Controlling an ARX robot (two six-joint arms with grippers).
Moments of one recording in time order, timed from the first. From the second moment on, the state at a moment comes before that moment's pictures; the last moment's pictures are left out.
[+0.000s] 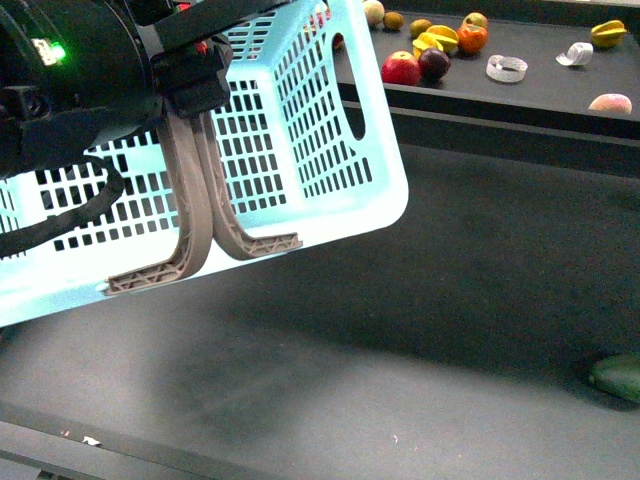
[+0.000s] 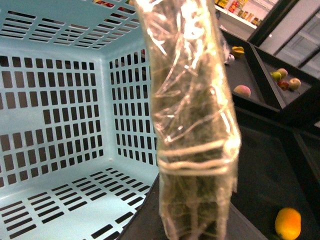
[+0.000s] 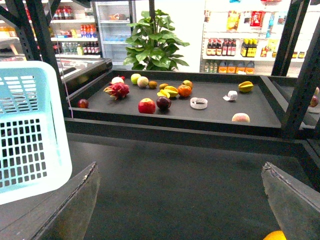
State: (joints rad) left arm -0.46 1.62 0.57 0.88 -0.16 -0.39; right arm 0.00 0.00 0.01 0.00 0.00 0.00
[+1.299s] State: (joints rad) left arm -0.56 1.72 0.55 1.11 -0.07 -0.13; right arm 0.00 0.00 0.01 0.00 0.00 0.00
